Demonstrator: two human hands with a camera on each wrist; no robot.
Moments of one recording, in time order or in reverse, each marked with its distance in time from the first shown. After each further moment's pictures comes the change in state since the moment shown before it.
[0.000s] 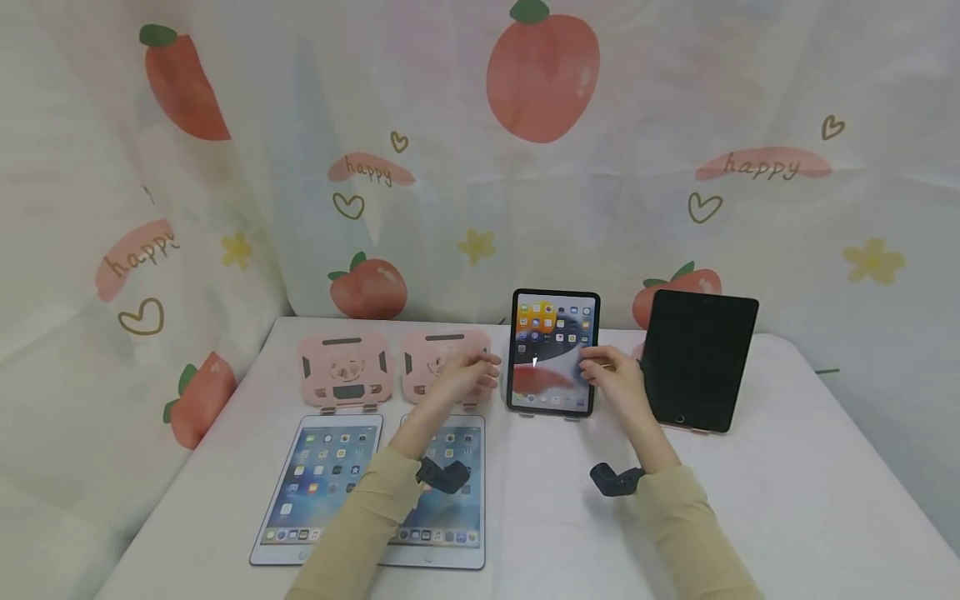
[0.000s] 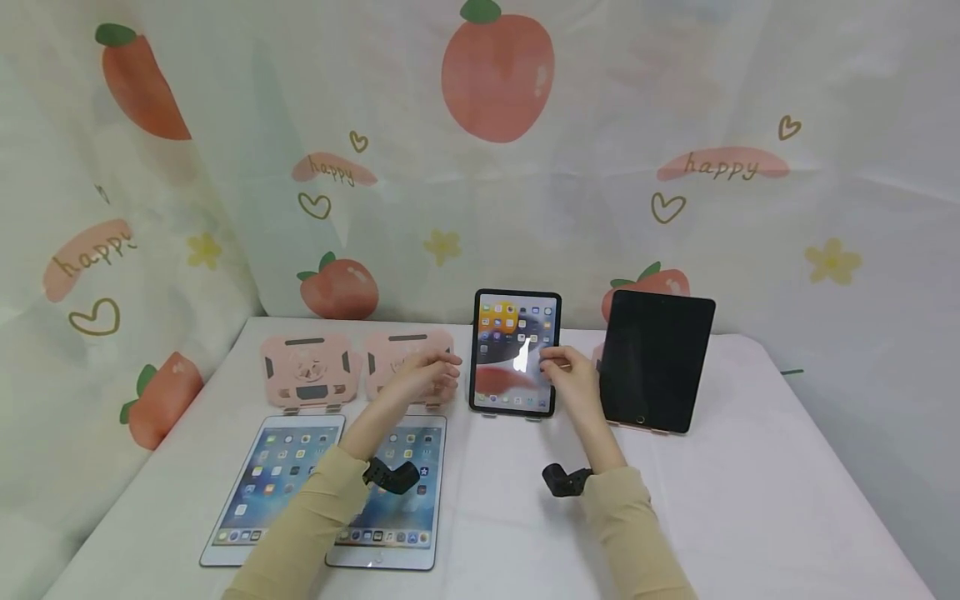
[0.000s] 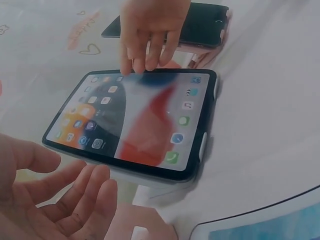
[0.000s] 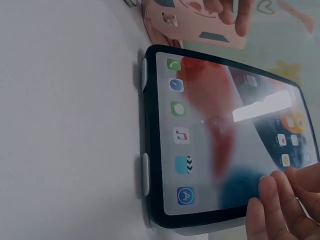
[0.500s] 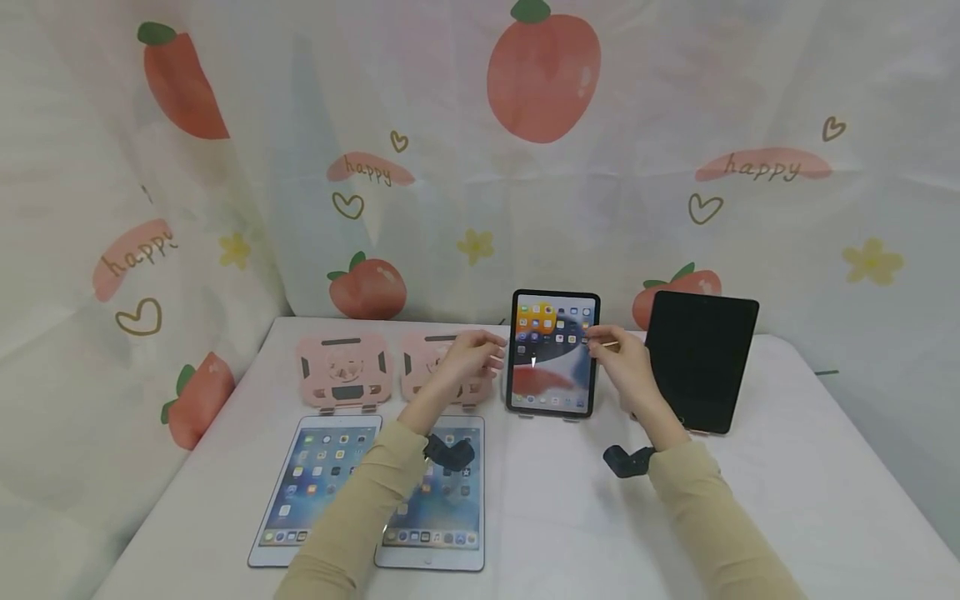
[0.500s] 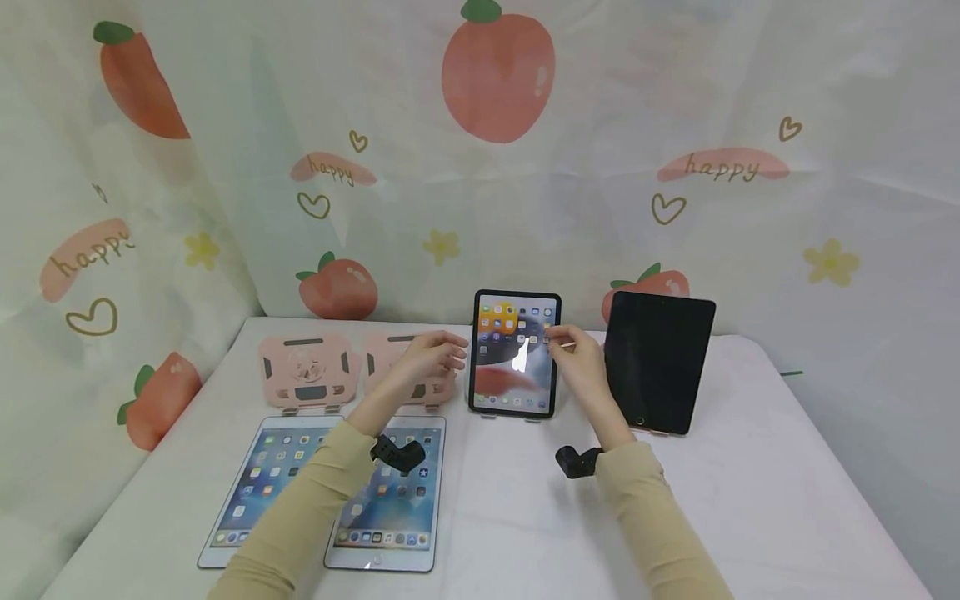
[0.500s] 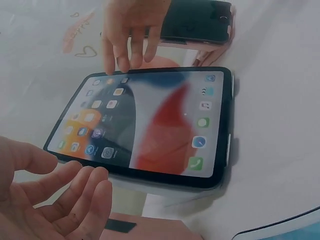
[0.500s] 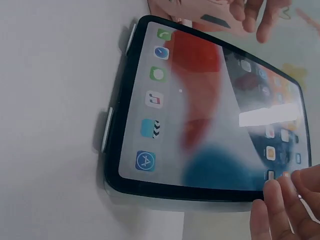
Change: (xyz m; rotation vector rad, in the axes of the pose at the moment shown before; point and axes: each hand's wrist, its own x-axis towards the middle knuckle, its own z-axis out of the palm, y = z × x) left_hand 0.021 0.022 0.002 0.029 0.000 0.064; right_hand 0.018 -0.014 -0.015 -0.135 -0.011 -0.082
